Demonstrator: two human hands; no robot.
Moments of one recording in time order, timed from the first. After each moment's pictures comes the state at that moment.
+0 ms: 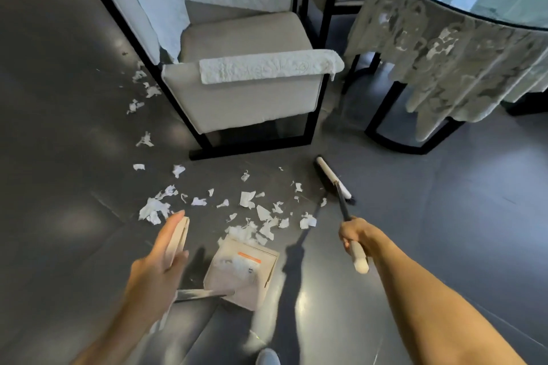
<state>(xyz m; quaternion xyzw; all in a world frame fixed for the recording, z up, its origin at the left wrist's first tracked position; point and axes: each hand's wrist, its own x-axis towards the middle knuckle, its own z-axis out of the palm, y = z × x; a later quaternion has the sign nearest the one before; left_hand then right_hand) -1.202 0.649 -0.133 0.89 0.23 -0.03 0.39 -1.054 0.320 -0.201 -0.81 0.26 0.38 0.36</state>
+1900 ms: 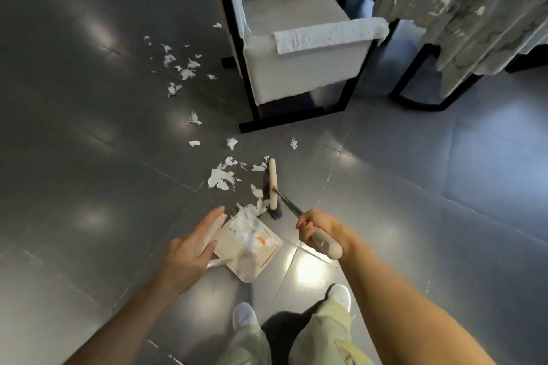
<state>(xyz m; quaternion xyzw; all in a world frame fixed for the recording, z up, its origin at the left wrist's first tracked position) -1.358 0.976 -0.108 0.93 0.01 -0.11 0.36 -1.279 0.720 -0.123 -0.42 0.44 0.41 0.67</state>
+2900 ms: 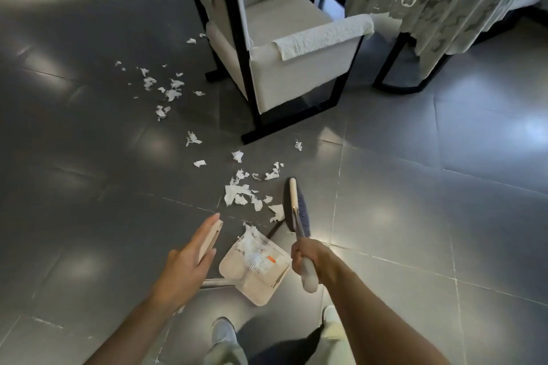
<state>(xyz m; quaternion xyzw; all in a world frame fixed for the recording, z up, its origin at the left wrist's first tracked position) -1.307 1.174 -0.115 0.90 -0.03 -0.18 0.40 -1.312 0.923 -0.146 -0.57 0.43 0.37 0.59</state>
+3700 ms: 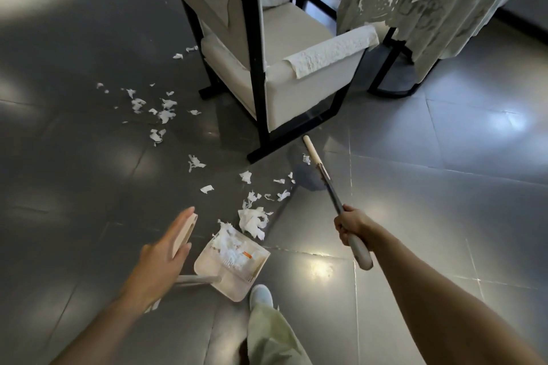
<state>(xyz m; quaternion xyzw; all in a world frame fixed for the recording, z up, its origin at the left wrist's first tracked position) -1.137 1.317 -0.114 0.91 -0.04 -0.17 0.38 -1.164 0.954 -0.152 -0.66 0.45 0.23 0.56</state>
